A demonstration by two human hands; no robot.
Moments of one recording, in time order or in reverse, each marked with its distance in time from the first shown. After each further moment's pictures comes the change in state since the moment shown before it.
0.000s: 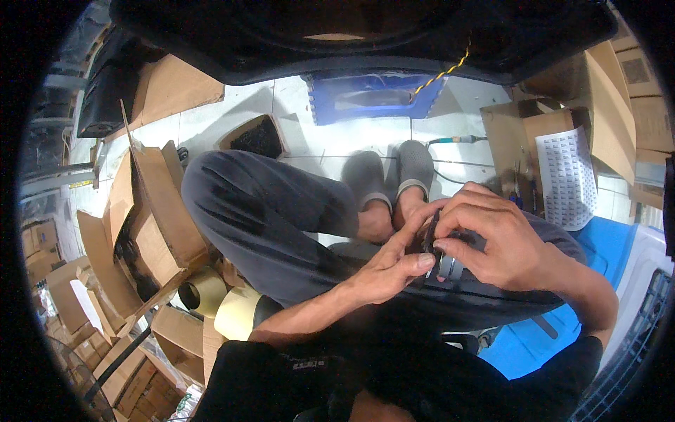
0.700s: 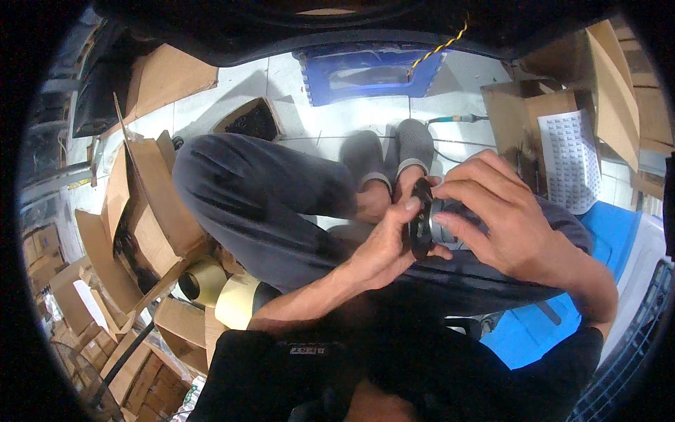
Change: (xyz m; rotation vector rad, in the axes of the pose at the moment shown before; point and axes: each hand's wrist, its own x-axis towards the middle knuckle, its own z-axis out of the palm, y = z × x) left_hand 0.002 -0.001 0.005 -0.414 0.176 -0.197; right_hand -0.005 -0.002 0.006 -0.348 0.127 -0.143
